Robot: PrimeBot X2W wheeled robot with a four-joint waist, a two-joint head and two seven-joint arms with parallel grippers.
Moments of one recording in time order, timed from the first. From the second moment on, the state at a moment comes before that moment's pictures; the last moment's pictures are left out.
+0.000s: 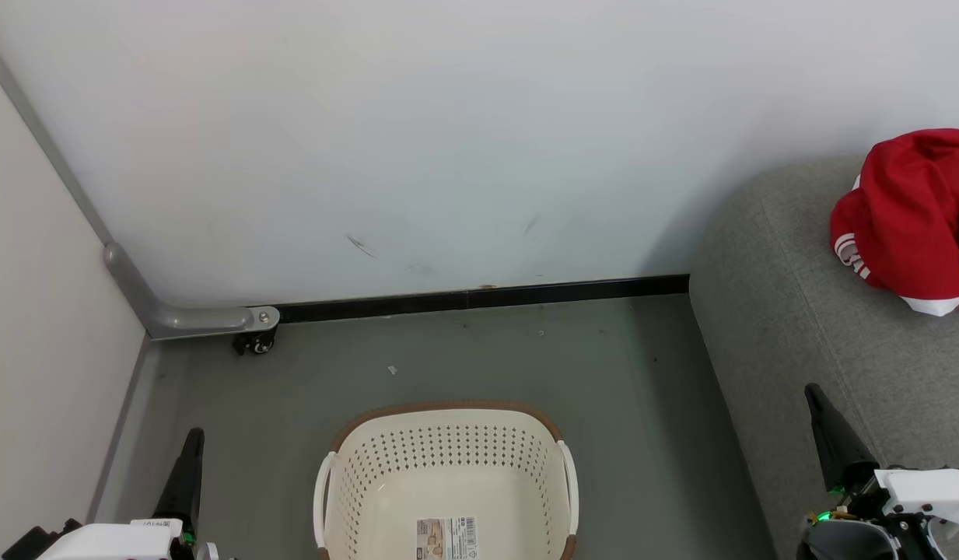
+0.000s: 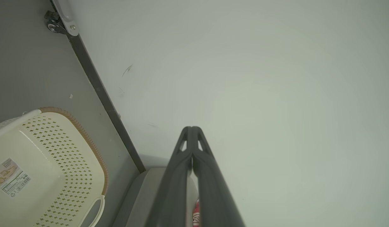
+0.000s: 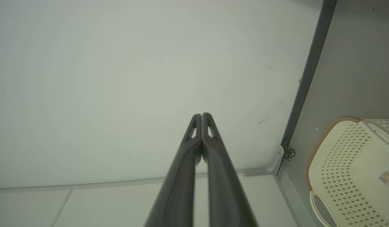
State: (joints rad) left arm -0.06 0.03 0.08 0.27 -1.60 -0.13 0.11; right arm -0.07 -0.04 -0.14 0.27 1.59 0.12 0.11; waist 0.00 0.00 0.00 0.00
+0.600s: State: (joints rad) left arm -0.06 0.03 0.08 0.27 -1.60 -0.13 0.11; right arm -0.07 -0.04 -0.14 0.27 1.59 0.12 0.11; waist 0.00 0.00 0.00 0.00
